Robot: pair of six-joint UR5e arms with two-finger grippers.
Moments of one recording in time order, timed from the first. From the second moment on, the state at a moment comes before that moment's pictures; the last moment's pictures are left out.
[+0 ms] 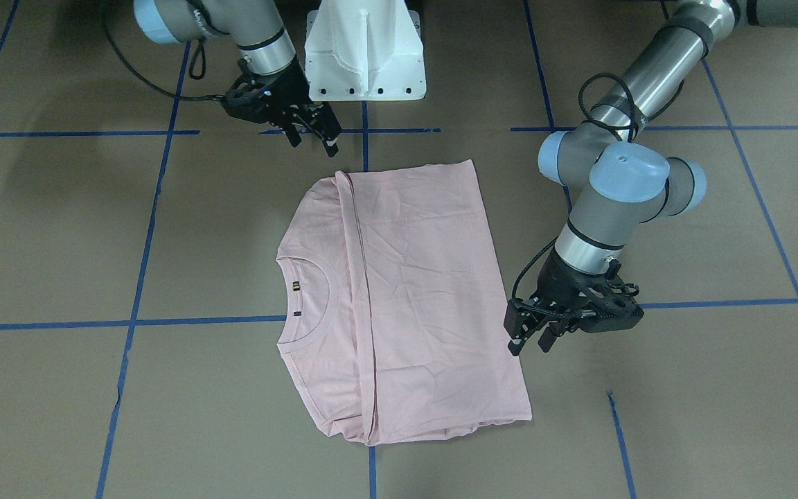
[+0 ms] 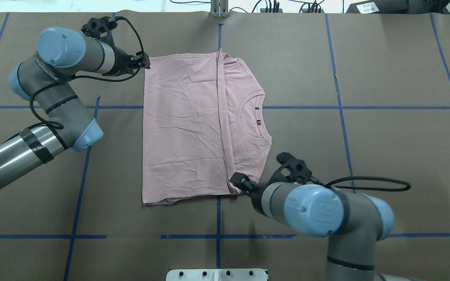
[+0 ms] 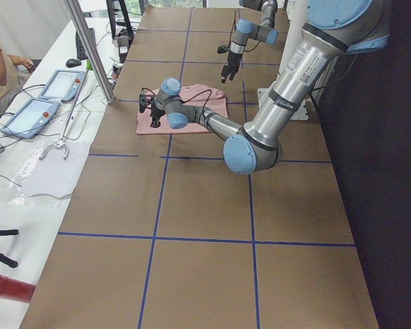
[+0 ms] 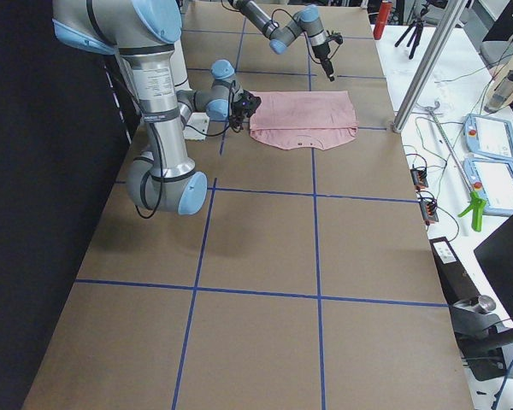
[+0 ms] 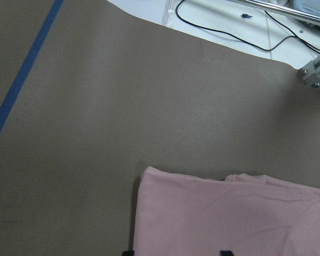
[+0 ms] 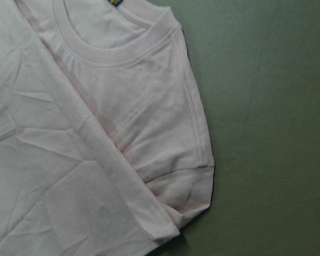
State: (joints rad) left arm -0.83 -2.17 -1.30 -2.34 -1.82 -1.33; right arm 0.23 -1.16 1.93 -1.30 1.50 2.05
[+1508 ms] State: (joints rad) left arm -0.82 -2.16 -1.30 -2.34 -1.82 -1.37; right arm 0.23 -1.06 1.75 -1.33 1.46 2.11
